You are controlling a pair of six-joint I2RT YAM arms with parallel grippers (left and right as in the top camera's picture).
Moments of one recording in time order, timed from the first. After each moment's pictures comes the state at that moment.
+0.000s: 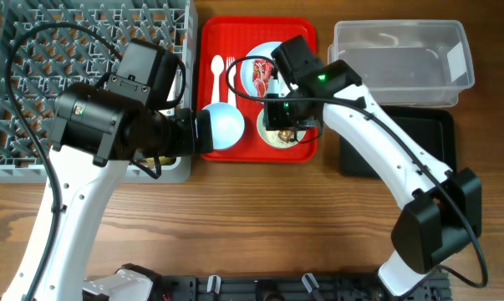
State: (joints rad) left arm -0.37 1.43 1.75 -1.59 0.05 -0.45; right arm 0.52 1.82 1.56 -0.98 -0.18 0.44
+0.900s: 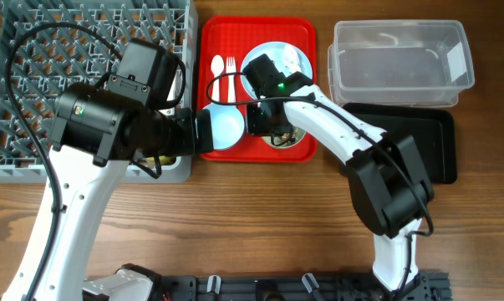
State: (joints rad) left arm -0.37 1.43 1.75 -1.58 0.05 -0.45; right arm 0.57 2.09 1.56 -0.82 -0.10 0.52
